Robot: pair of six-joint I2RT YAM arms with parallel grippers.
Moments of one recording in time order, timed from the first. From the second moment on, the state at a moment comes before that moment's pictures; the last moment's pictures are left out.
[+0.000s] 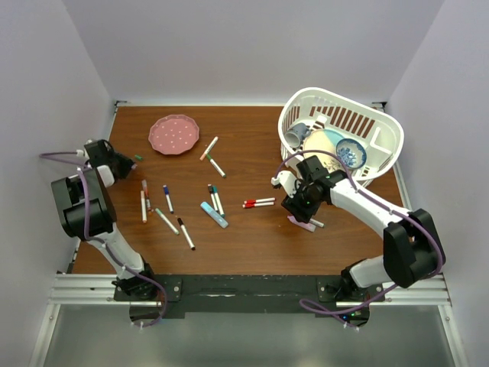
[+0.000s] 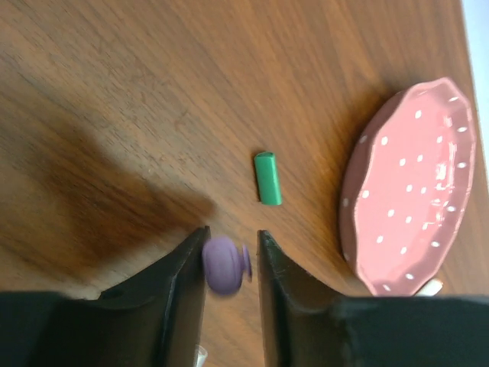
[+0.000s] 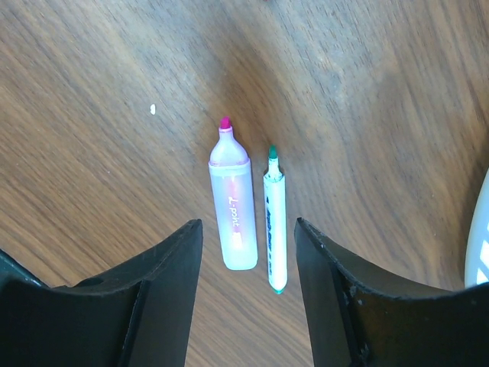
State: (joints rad) left arm 0.41 1.83 0.98 0.12 0.16 -0.74; right arm 0.47 1.42 0.90 -0.71 -0.18 -0.52
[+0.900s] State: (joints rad) left arm 0.26 1.12 0.72 0.18 0.47 -0.58; right arm 0.49 1.29 0.93 -0.78 -0.60 -0.96
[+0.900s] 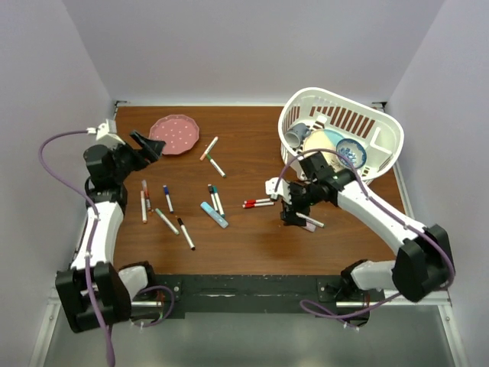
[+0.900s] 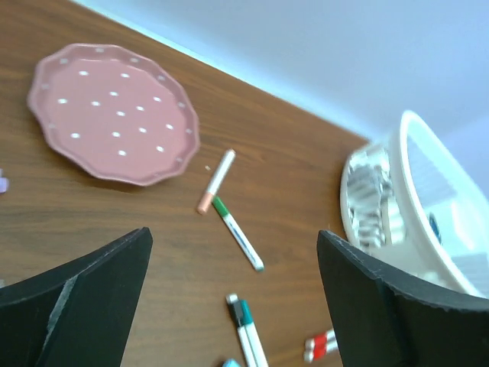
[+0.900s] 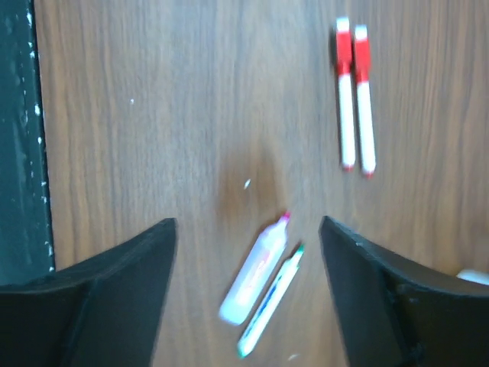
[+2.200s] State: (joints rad) left arm 0.15 0.81 0.60 -0.07 0.29 -0.42; right arm 0.74 2.55 2.29 -0.73 -0.01 -0.06
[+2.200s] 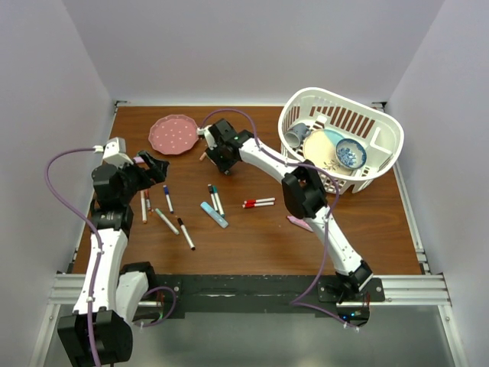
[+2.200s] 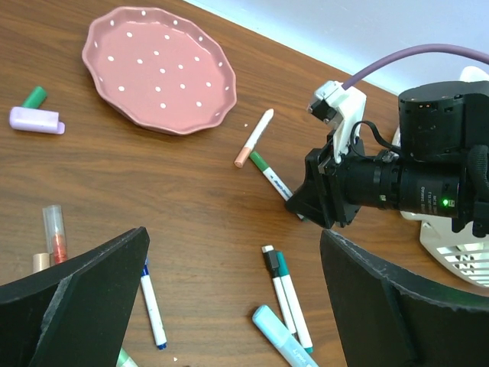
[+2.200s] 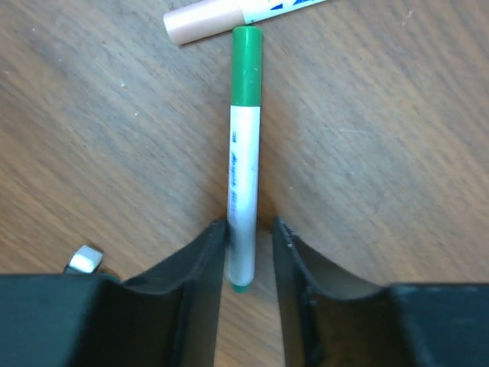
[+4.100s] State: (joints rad) left arm -0.48 1.21 0.36 0.77 0.13 -1.17; right arm 0.64 1.63 1.27 -0.46 -0.68 -0.15
